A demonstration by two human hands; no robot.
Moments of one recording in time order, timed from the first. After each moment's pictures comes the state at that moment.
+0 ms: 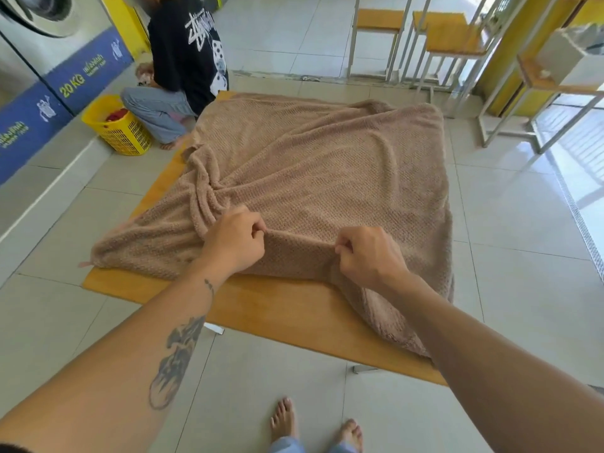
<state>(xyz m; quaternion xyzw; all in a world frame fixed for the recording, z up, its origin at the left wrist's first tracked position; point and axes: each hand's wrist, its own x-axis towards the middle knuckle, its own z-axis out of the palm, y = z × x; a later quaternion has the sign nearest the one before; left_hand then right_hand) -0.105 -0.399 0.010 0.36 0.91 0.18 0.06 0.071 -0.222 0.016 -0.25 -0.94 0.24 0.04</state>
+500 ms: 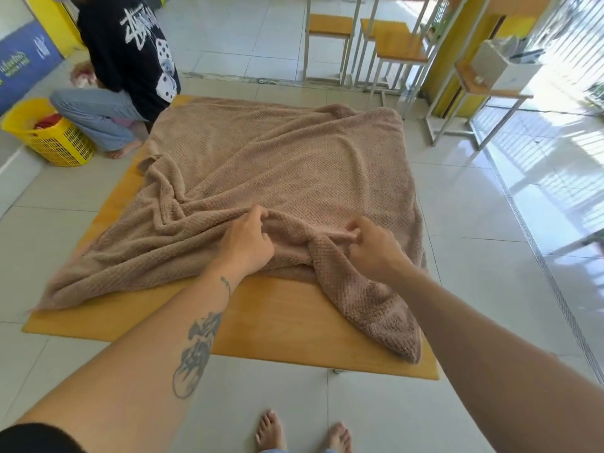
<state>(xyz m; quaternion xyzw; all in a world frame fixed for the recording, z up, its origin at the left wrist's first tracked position) -0.107 -0.342 -0.012 0.35 0.89 0.23 0.19 0.080 -0.187 0.012 -0.39 -0.87 0.31 -0.01</state>
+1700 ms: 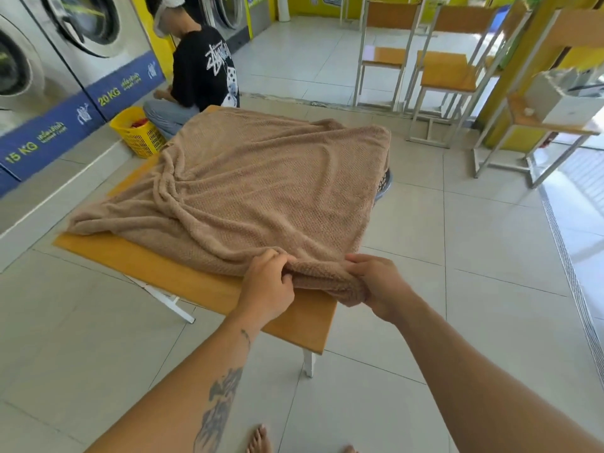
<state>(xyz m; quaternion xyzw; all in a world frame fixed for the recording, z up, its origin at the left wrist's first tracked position) 0.151 -0.286 -0.003 0.29 0.91 0.27 0.10 0.253 -0.103 0.018 -0.44 -0.53 0.73 0.01</state>
